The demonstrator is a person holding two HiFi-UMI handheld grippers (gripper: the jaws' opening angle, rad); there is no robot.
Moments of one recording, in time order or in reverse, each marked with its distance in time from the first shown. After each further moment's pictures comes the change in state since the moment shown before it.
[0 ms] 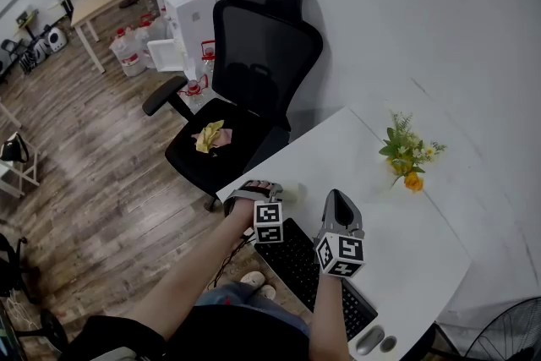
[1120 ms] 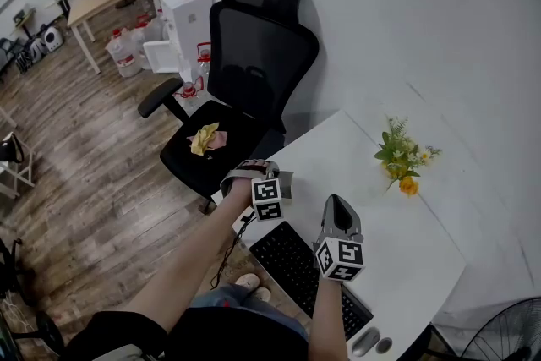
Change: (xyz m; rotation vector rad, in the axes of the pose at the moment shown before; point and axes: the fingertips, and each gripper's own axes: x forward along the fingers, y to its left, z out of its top) left arm 0.007 0.083 -0.004 -0.062 0.006 0.120; right arm -0.005 -0.009 -0.002 -0.009 0.015 -0.001
